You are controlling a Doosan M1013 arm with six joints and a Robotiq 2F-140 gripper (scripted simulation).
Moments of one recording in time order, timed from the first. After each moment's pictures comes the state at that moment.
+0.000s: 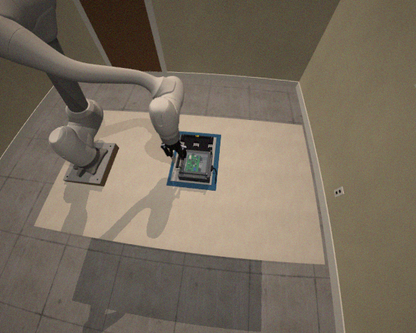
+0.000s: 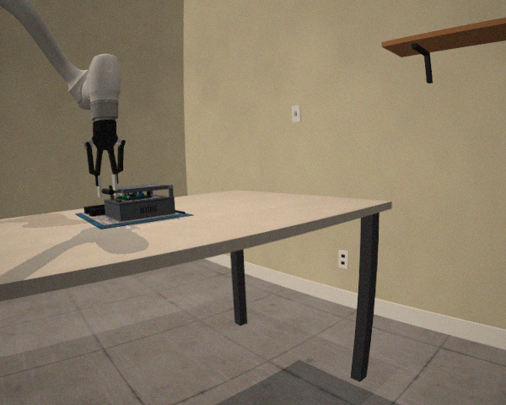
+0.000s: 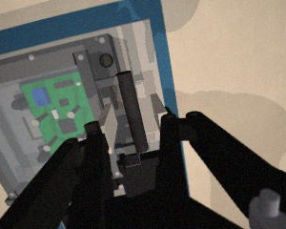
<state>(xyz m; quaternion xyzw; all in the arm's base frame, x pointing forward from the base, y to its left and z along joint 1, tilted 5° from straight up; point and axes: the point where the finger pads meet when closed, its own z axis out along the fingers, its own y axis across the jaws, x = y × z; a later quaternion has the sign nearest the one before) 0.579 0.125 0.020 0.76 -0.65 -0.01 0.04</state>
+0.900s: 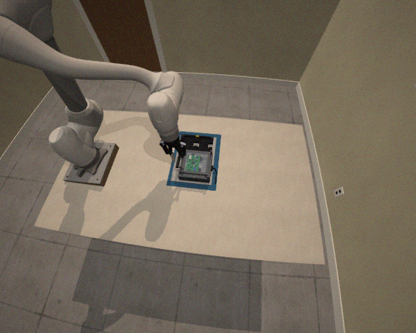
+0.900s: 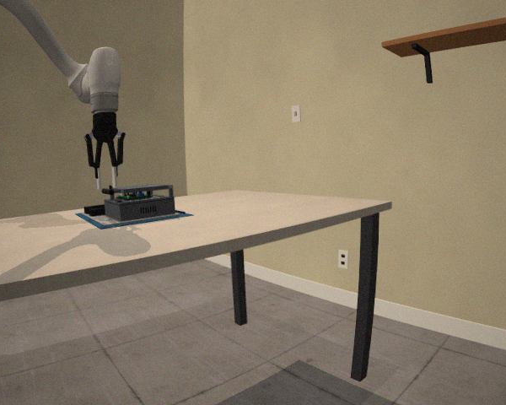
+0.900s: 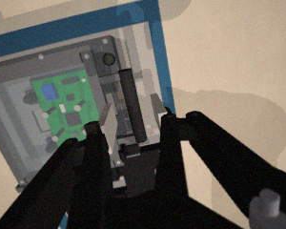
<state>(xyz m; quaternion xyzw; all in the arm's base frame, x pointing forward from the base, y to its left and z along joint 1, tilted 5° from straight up) 0.581 0.126 0.043 0.76 -0.65 -0.01 0.04</state>
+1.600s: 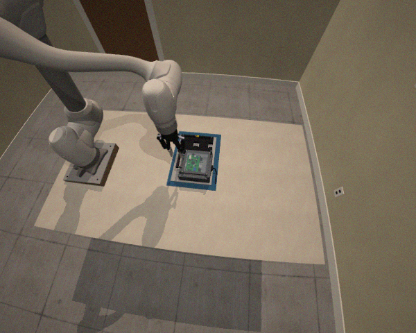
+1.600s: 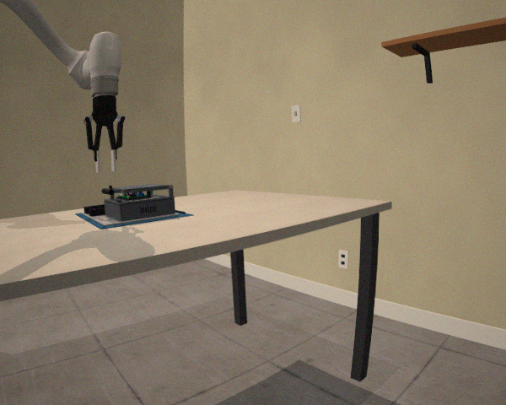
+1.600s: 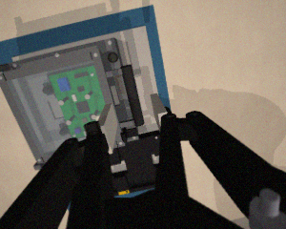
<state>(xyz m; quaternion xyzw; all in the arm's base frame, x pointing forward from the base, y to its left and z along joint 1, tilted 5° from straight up) 0.585 0.128 0.095 0.76 -0.65 -0.01 0.04</state>
